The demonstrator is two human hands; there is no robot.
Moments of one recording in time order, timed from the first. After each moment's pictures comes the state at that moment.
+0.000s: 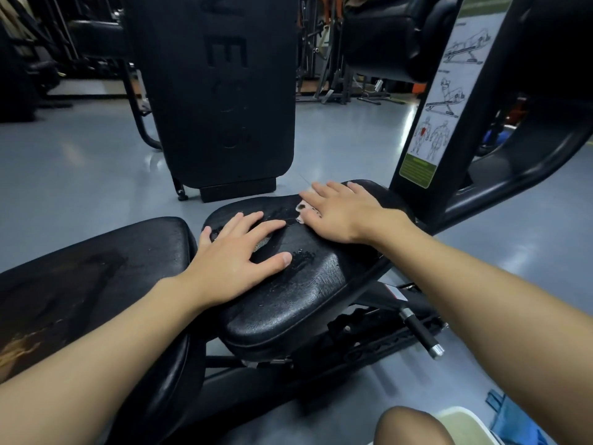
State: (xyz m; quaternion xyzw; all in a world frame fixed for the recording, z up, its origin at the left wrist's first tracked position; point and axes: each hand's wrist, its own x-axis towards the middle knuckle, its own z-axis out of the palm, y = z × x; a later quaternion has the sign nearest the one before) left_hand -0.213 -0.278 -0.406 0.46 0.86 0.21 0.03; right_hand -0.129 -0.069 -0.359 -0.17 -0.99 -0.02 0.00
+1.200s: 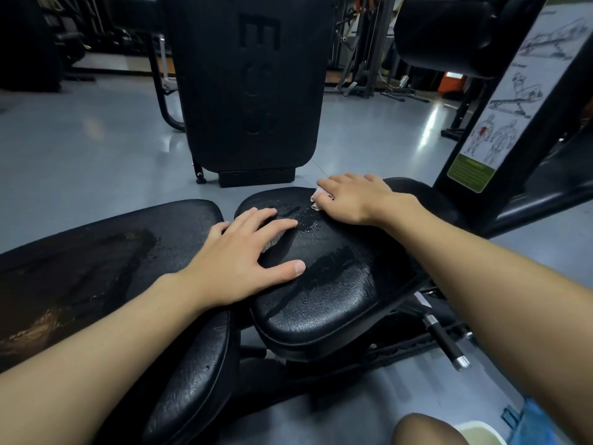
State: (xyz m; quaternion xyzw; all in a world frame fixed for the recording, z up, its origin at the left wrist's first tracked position) left_hand -0.237 -0.317 -0.418 0.49 0.85 0.20 0.00; right_hand -0.190 -0.076 -0.363 -0.18 -0.98 -0.04 -0.02
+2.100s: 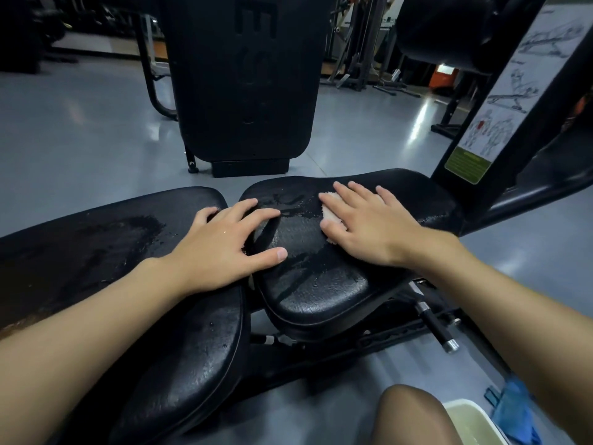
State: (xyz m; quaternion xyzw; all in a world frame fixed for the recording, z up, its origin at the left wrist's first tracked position) left_hand -0.252 -0.345 -0.422 0.48 0.85 0.19 0.00; right_hand -0.112 -0.132 -0.371 -0.16 -0.99 -0.04 0.00
